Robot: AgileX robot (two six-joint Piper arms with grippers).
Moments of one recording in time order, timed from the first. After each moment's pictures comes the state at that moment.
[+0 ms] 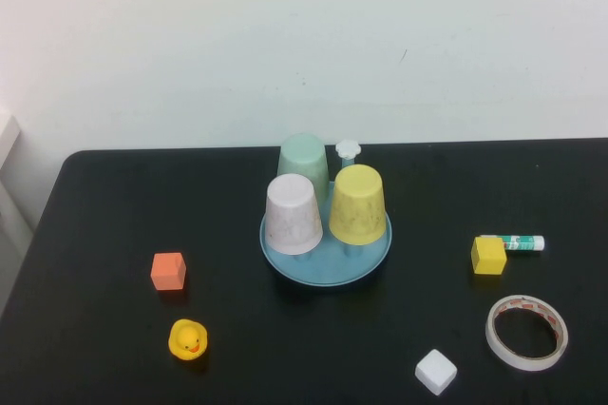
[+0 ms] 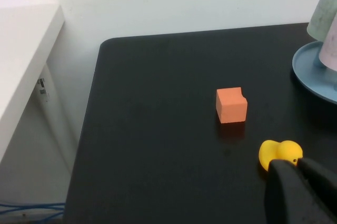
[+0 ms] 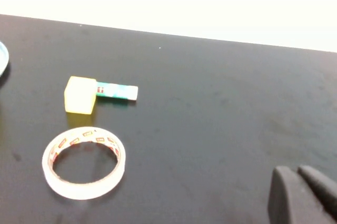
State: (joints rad) right arm -0.06 -0.01 0.02 -0.08 0.40 -0.06; left arm -0.05 -0.01 0.02 -0.10 0.36 0.05
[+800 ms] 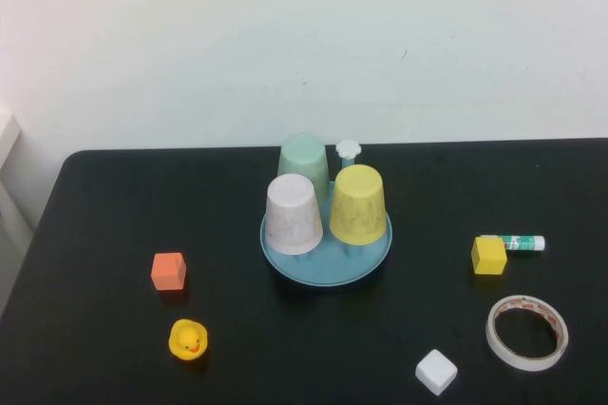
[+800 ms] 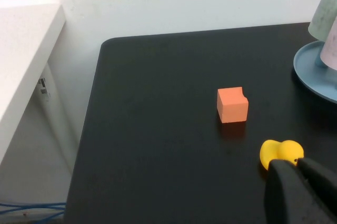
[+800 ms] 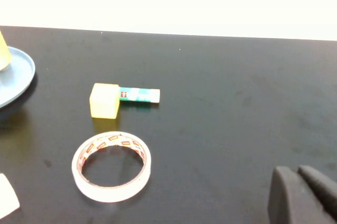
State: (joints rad) right arm 0.00 -0.01 0.02 -0.11 0.41 0.06; left arm -0.05 -0.01 0.02 -0.10 0.36 0.05
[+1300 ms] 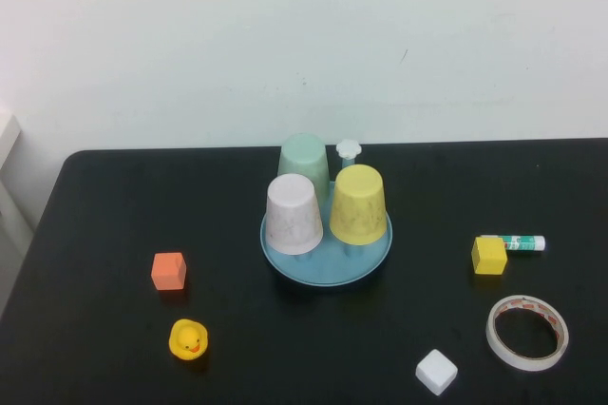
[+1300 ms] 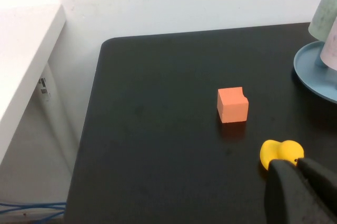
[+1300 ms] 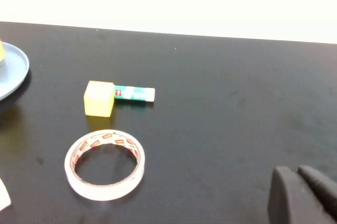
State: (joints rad) right arm 0.00 -0.01 0.02 -0.14 0.41 0.07; left arm -0.05 -0.01 0.02 -0.10 0.36 0.05
